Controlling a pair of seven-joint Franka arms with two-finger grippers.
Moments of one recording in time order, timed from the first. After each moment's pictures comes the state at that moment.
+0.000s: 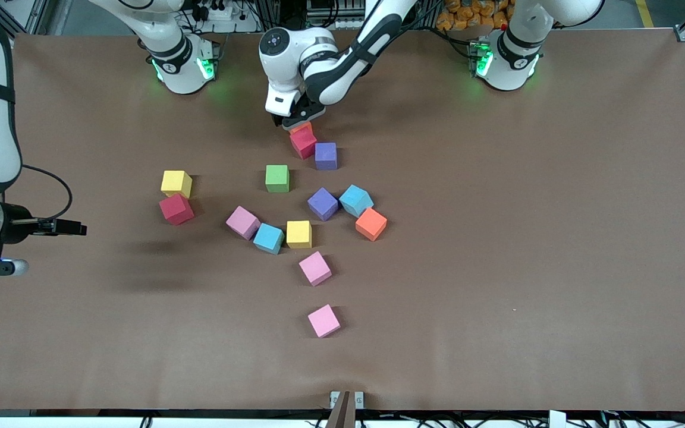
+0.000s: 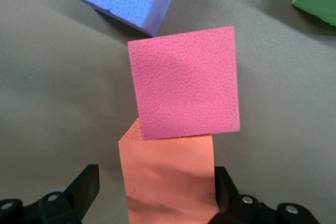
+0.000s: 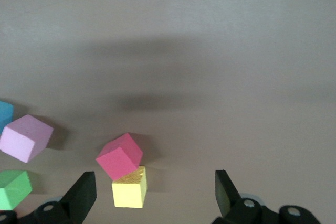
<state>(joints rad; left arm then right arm) -1.11 0.76 -0.20 -1.55 0.08 2.26 -1.78 -0.13 0.41 -0.02 -1.48 0.08 1.68 -0.13</state>
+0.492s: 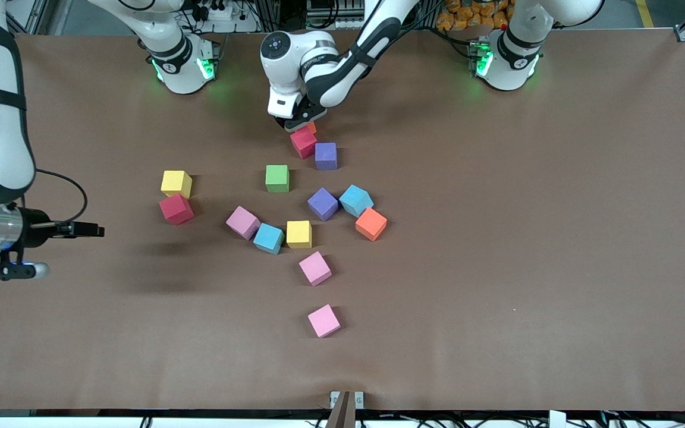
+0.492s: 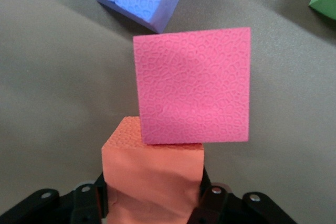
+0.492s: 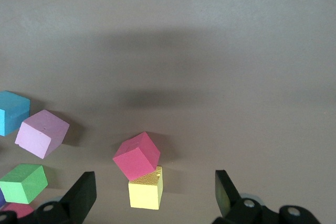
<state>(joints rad) -1.11 0.77 -0.20 -1.55 0.08 2.27 -1.86 -0.10 0.45 -0.02 -1.48 0.12 1.68 -0.13</state>
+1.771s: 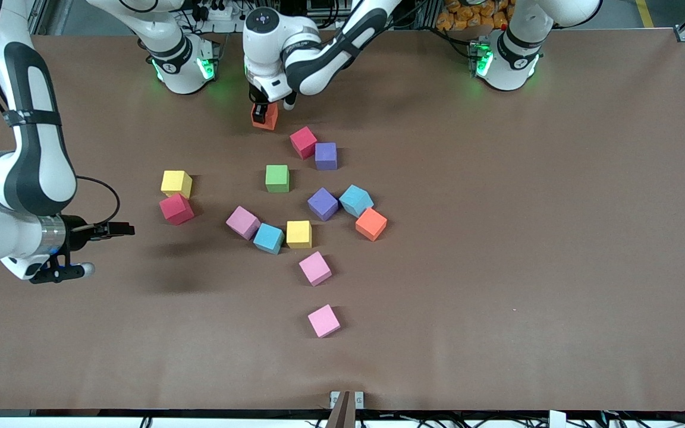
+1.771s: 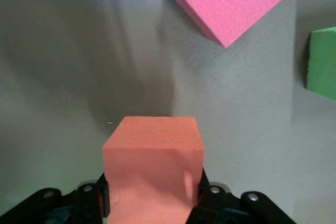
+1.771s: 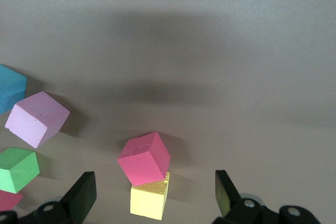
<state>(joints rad) -1.20 0.87 -0.16 -1.33 0.07 2.42 -2.76 -0.06 0.47 -0.02 -1.56 0.14 1.74 -0.23</state>
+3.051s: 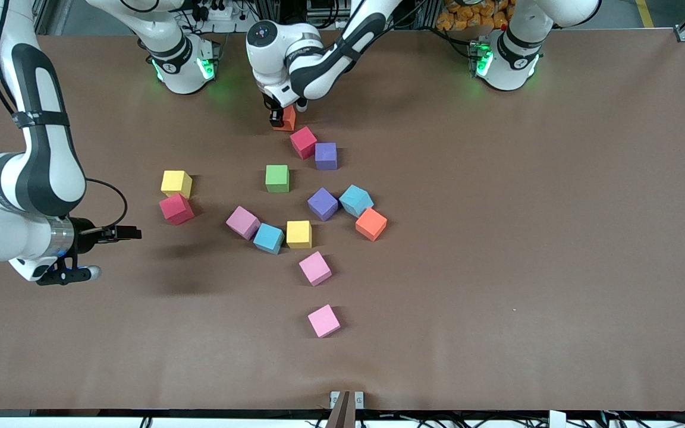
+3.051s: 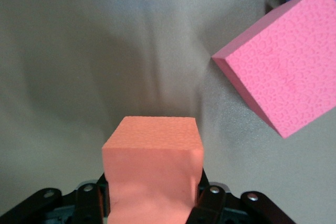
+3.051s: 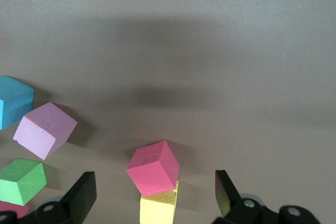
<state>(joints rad) -1.22 0.85 -0.14 -1.40 0.02 2.29 -2.81 -0.04 0.48 -0.02 -1.57 0.15 1.77 -0.19</state>
